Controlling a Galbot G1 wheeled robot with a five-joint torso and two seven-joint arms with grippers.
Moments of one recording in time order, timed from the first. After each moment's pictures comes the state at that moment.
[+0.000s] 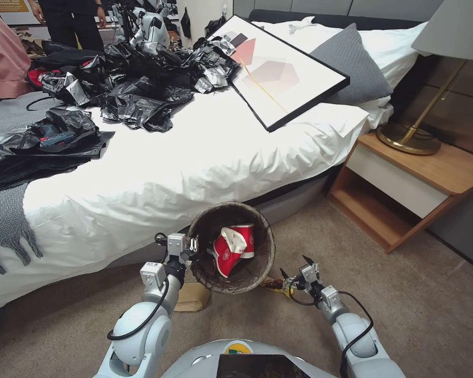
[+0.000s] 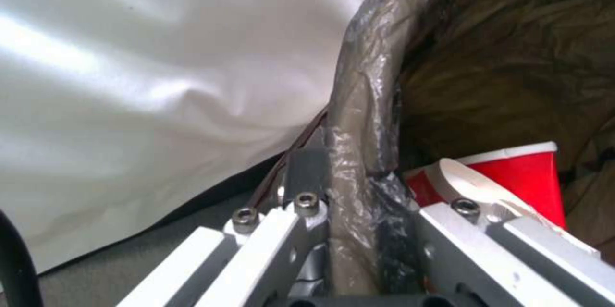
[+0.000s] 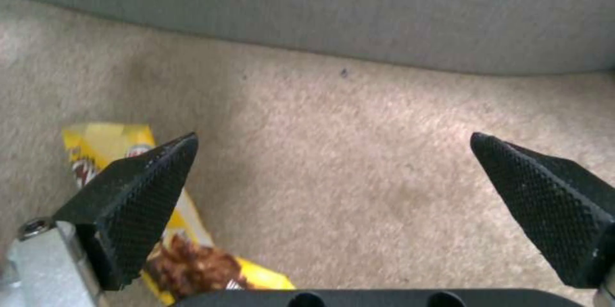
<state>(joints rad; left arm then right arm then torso) 1.61 -1.40 -0.37 -2.26 -0.24 0.35 -0.06 -1.49 1.29 0.57 1.61 -0.06 0.05 -0.30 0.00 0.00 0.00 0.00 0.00</state>
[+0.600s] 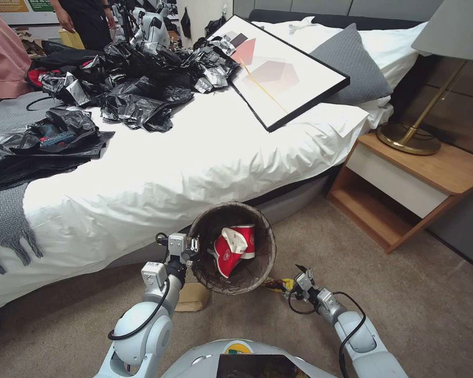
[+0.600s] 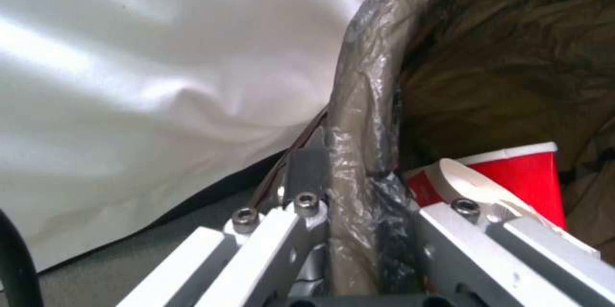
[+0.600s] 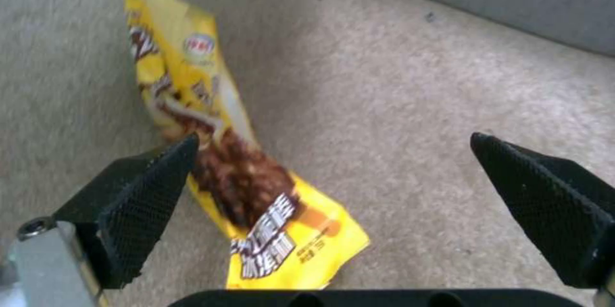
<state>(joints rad) 1.61 -1.40 -0.37 -2.27 -0.24 0.36 -0.06 -1.43 1.25 0.55 1.48 -0.20 0.09 -0.48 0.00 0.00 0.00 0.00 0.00</state>
